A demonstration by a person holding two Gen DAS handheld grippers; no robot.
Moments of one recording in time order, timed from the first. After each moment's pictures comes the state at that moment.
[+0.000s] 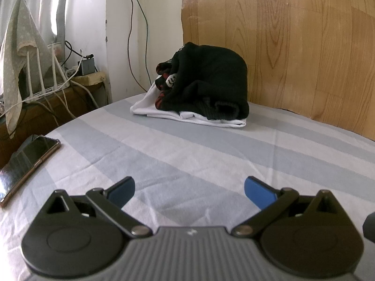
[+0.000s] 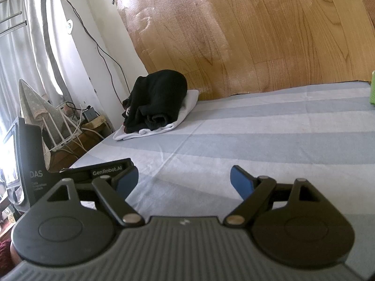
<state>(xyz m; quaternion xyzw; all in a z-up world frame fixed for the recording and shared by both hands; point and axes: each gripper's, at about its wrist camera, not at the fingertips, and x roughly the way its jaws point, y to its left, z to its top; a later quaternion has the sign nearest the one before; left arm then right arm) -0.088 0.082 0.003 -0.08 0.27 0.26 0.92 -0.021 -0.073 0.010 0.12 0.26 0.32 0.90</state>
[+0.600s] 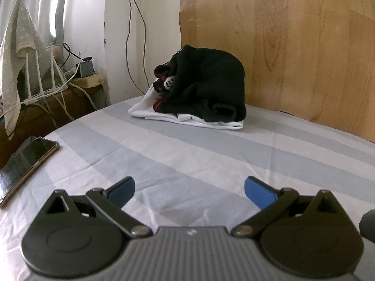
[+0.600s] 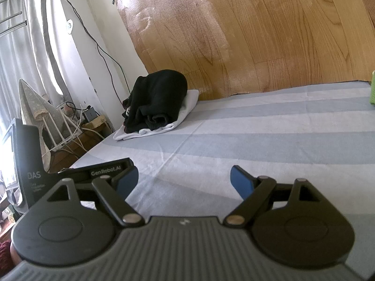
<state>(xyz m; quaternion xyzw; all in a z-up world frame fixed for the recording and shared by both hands) -0.091 0.081 0.004 -0.07 0.27 0.25 0.93 -0.021 -0.073 0.010 0.12 0.26 0.32 0.90</state>
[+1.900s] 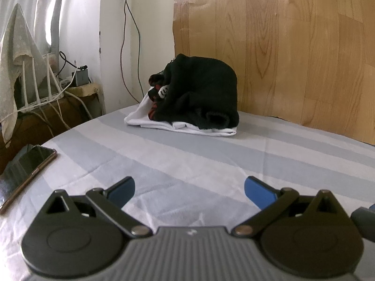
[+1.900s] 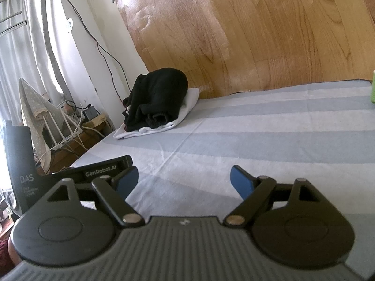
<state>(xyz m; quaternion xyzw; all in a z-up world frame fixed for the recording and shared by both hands) -0.095 0.079 0.007 -0.06 0.25 0.24 0.94 -0.022 -0.073 0.009 0.12 0.26 0.32 0.90</state>
